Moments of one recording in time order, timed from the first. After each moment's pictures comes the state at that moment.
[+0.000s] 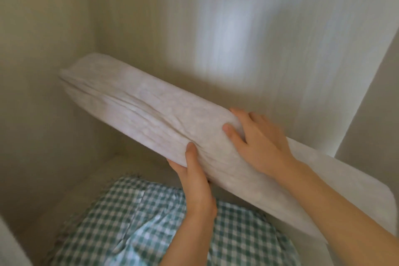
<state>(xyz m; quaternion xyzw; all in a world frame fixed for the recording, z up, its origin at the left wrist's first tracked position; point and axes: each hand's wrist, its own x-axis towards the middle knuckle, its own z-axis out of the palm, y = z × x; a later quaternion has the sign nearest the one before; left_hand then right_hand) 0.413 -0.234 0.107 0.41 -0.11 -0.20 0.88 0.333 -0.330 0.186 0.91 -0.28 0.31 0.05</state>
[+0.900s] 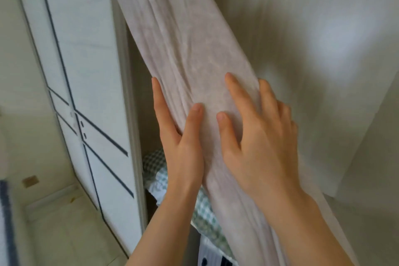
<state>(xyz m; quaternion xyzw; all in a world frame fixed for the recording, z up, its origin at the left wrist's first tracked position) 0.196 -0.025 0.183 0.45 -0.29 0.20 0.82 0.114 -0.096 0.220 0.87 -0.14 0.47 -0.07</state>
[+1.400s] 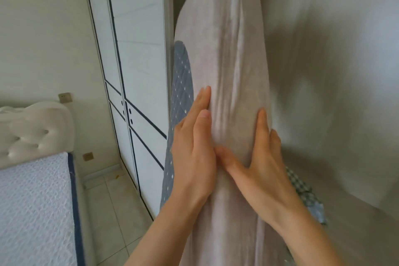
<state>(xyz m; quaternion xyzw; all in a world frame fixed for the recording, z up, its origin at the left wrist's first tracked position) 0.129 0.037 0.177 0.63 -0.27 0.20 0.70 0.077 -0.068 0.170 0.86 -0.08 0.25 -0.43</state>
